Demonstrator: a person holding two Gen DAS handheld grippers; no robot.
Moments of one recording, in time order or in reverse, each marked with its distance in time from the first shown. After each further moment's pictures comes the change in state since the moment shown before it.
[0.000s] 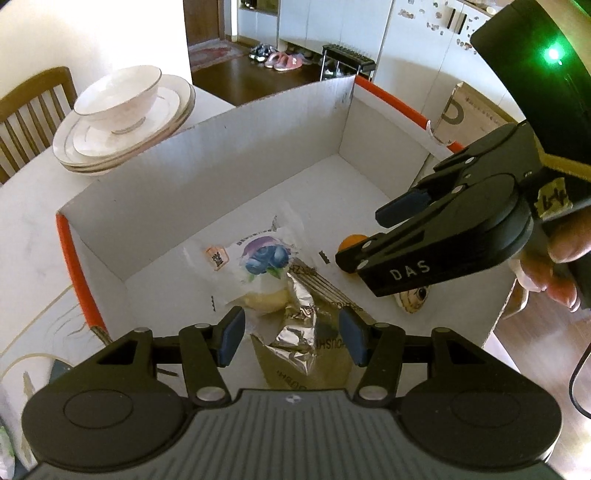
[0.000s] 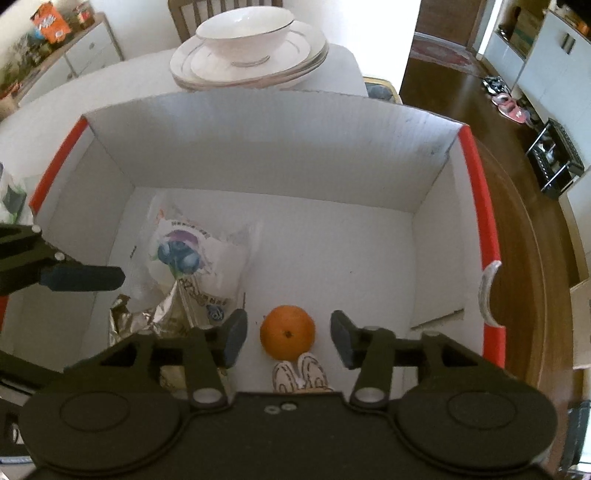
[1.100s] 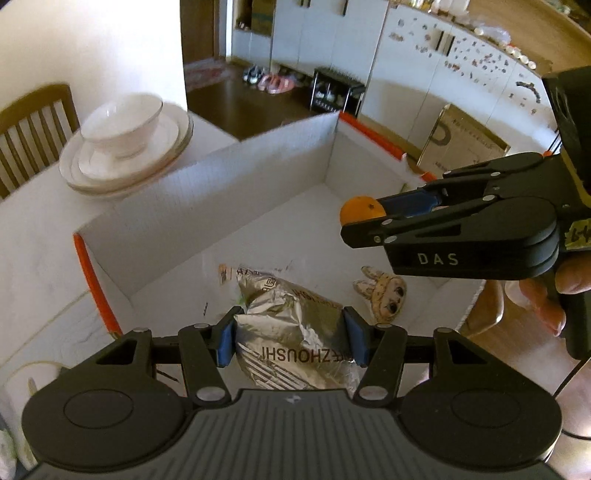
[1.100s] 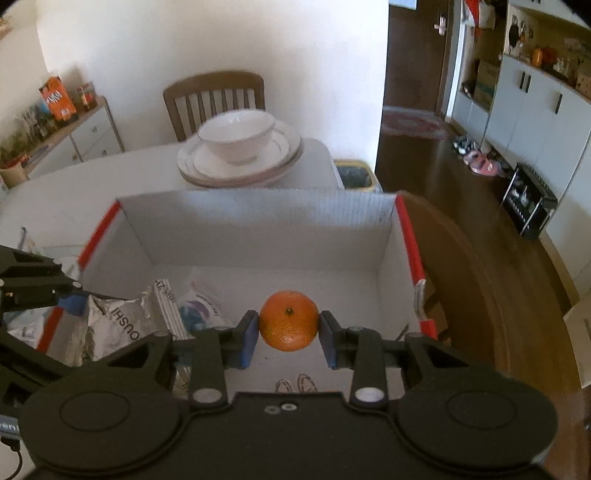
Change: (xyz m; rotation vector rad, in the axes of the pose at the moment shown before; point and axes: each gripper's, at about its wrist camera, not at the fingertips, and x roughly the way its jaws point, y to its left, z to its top) left arm -0.021 0.005 0.003 -0.012 -0.054 -0.046; right arm -0.048 -0.003 -0.028 0.061 -0.282 -0.021
